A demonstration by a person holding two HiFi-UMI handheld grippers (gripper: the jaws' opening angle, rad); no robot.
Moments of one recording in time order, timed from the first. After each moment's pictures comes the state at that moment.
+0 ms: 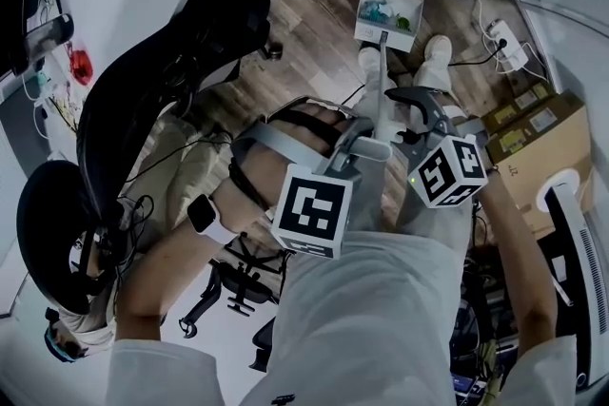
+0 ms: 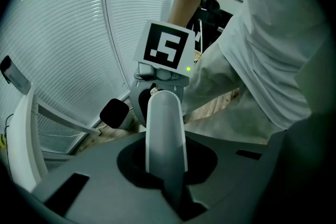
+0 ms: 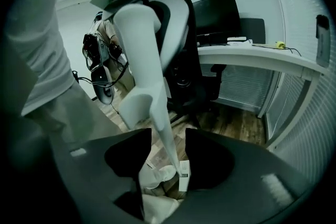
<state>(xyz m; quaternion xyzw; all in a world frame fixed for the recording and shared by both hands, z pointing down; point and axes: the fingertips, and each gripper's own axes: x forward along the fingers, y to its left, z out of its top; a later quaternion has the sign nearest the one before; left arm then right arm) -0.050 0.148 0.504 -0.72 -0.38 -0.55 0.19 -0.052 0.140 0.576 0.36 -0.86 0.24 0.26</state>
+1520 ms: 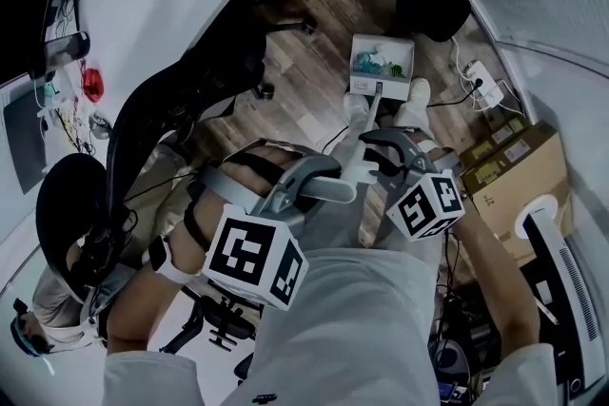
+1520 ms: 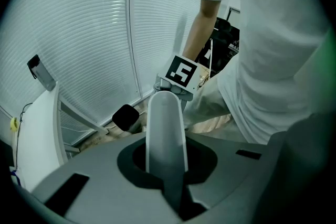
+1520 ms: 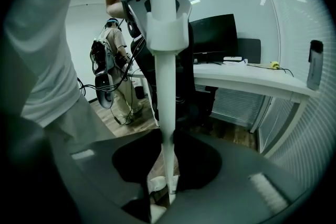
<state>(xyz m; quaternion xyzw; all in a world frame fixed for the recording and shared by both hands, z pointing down) -0.025 0.117 0.408 -0.76 -0.34 -0.53 0.16 -0.033 0.127 0.514 0.39 -0.87 0.19 0.23</state>
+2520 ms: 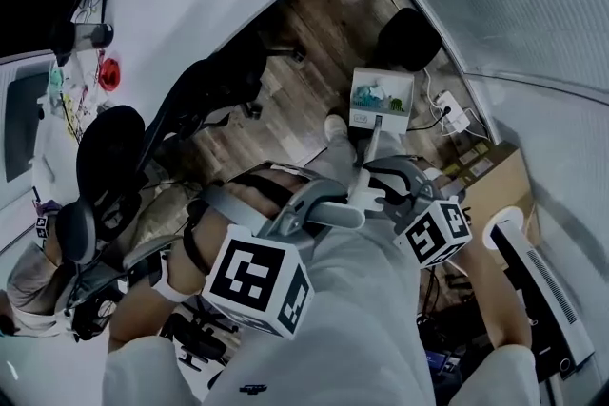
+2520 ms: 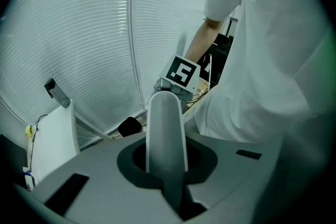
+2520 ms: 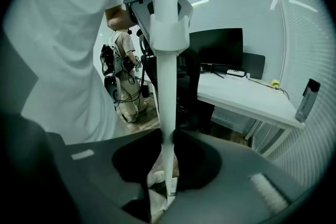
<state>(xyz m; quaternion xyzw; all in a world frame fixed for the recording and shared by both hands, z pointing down) -0.018 0.146 0.274 -0.79 -0.32 -0.50 0.15 -0.019 0.160 0.378 0.36 -0.88 0.17 0.26</state>
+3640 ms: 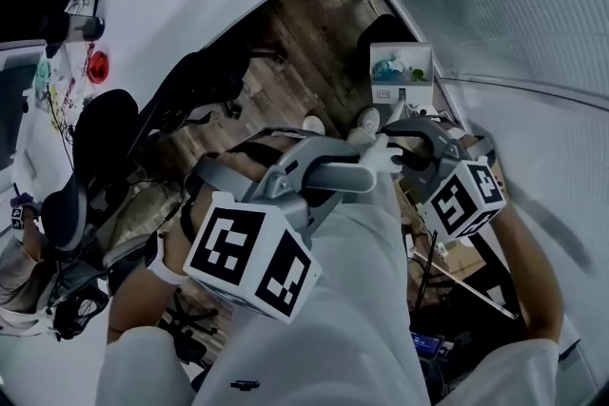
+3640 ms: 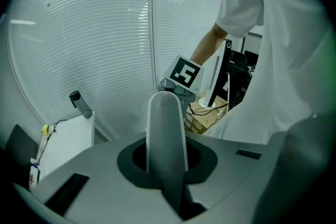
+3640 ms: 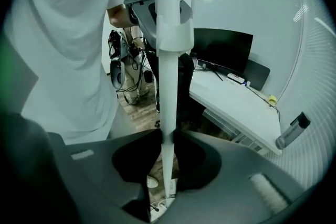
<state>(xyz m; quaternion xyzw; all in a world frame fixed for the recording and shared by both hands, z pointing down) 0.043 0.122 0.218 -0.87 -0.23 -0.41 0.12 0.065 0.138 0.318 0.32 -0.87 0.12 0.36</state>
